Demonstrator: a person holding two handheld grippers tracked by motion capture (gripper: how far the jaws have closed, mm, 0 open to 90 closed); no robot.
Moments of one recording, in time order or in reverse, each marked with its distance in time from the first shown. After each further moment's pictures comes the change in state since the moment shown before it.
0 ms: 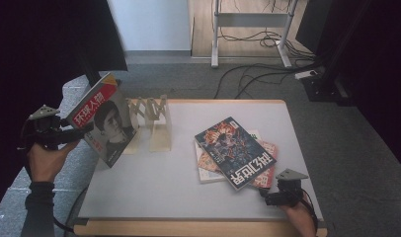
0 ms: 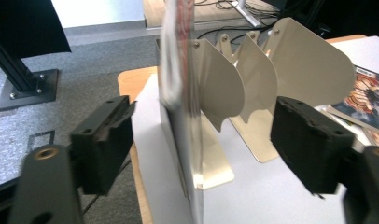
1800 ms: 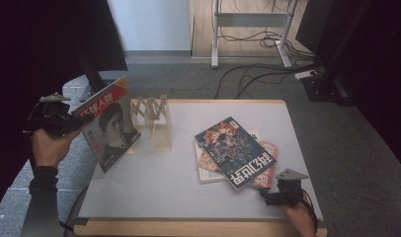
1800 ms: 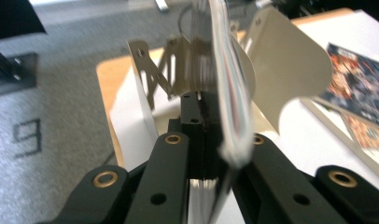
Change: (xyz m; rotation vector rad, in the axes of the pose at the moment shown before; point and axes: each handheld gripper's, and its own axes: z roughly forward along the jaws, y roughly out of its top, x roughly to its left) left arm -0.008 0.041 0.011 0.166 -0.069 0.034; right arm 0.000 0.000 0.000 0.000 -0.002 0.003
